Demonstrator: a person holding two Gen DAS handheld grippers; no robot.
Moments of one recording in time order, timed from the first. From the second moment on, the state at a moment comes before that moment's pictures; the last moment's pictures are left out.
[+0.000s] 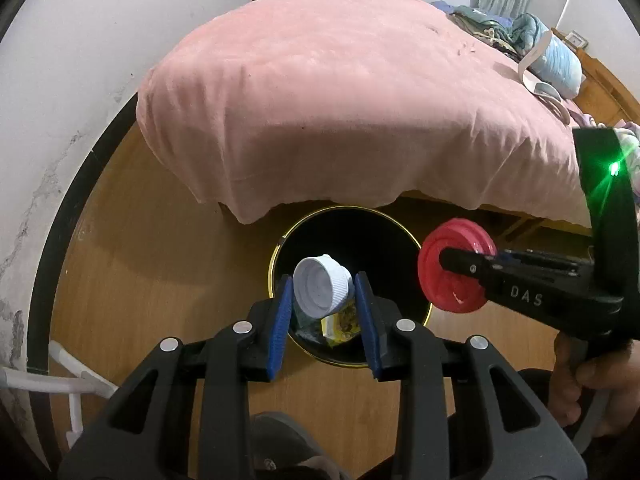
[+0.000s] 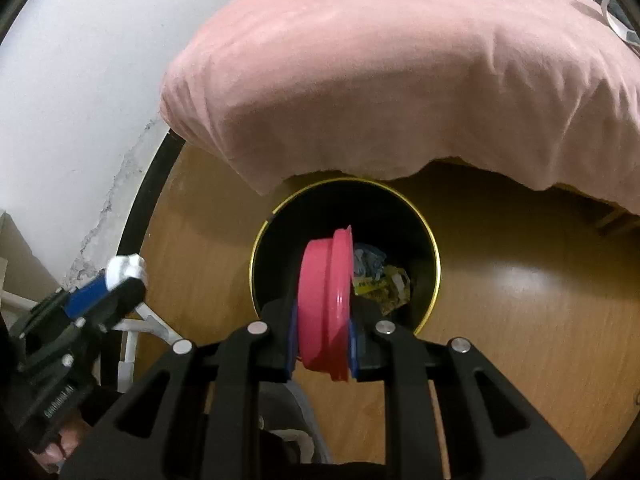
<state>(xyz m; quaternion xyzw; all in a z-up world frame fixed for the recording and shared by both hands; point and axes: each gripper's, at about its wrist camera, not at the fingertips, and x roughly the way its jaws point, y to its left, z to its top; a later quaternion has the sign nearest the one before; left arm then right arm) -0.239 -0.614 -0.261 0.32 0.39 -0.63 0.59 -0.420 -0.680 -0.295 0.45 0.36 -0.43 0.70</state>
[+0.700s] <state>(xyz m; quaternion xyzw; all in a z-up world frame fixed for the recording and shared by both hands) -0.249 -0.619 -0.261 0.30 0.42 -0.65 0.57 -0.453 -0.684 -0.273 0.46 0.31 -0.48 0.69</state>
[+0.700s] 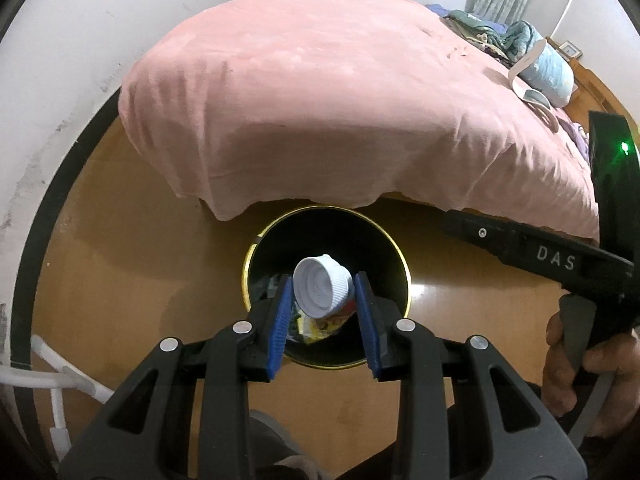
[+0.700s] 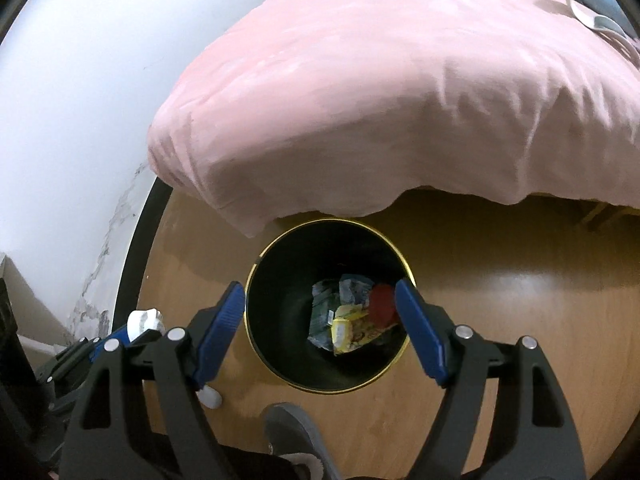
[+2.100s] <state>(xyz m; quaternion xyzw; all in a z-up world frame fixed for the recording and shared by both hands) 0.099 -0.092 0.011 0.12 0.37 -0.21 0.90 -0.013 -0.326 0.009 0.10 0.33 0.06 0.94</state>
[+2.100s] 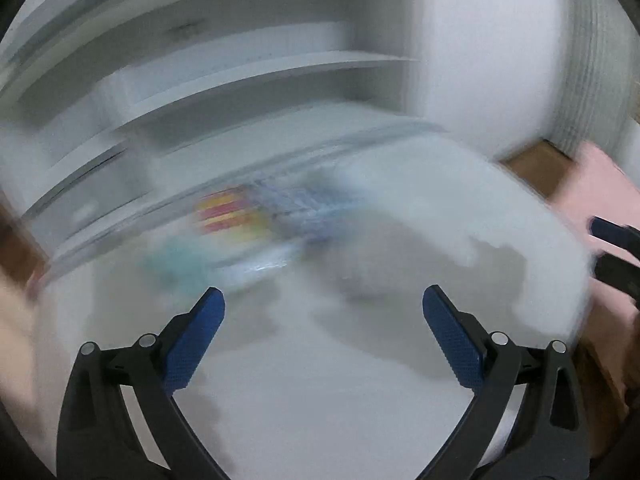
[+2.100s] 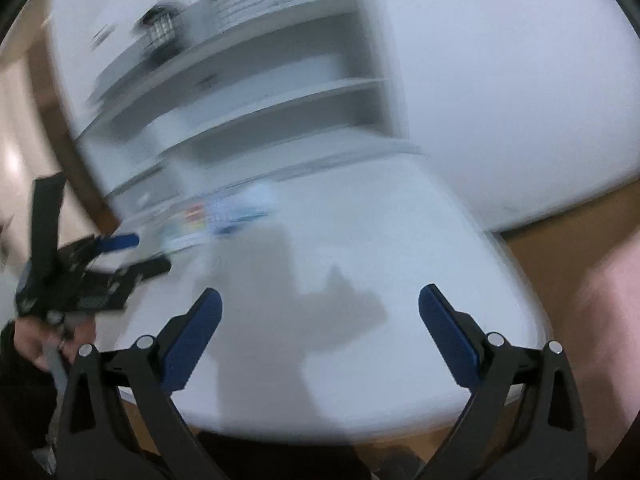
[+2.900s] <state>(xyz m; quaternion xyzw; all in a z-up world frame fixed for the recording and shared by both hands) 0.238 0.078 -0.021 0.06 0.43 -0.10 0.90 0.210 -0.095 -0.038 -0.08 0.49 0.20 0.84</state>
